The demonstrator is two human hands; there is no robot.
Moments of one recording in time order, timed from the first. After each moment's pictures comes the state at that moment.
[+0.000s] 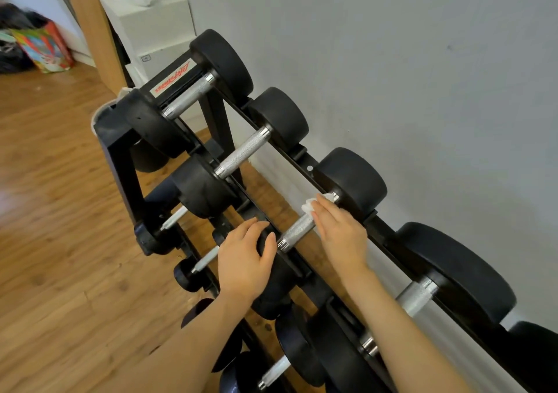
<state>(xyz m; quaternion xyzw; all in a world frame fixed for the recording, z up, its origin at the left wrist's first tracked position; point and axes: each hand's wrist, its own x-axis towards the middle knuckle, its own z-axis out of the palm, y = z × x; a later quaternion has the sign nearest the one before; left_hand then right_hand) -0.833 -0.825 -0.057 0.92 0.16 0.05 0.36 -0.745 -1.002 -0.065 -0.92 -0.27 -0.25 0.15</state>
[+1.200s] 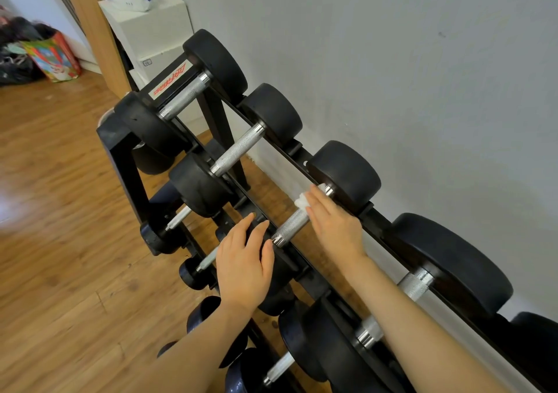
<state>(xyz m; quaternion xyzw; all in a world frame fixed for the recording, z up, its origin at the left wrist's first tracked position) -0.851 -0.839 -0.068 0.95 0.13 0.12 0.27 -0.741 -1.008 -0.066 -0.93 -0.29 -0.18 0.11</state>
